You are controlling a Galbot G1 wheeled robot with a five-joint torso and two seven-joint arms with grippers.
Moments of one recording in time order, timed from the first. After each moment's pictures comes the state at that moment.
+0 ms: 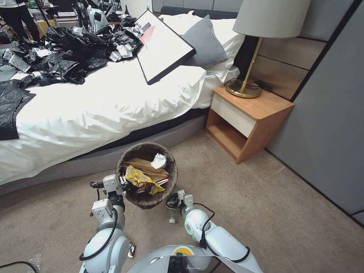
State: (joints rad) left arm 1.72 -1.50 -0.47 -2.29 -0.18 0.25 -0.35; right arm -1.05 1.36 -0.22 1.33 0.58 -0.34 0.33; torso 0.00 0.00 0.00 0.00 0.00
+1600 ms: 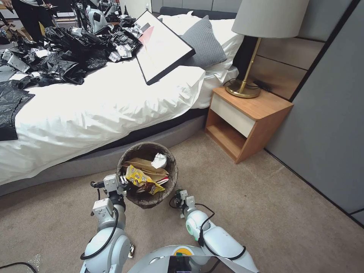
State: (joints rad) left arm 1.71 -1.50 -0.46 -2.29 -0.17 0.24 -0.35; right arm -1.04 1.41 -0.18 1.19 0.50 -0.27 0.29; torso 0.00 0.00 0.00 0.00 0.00
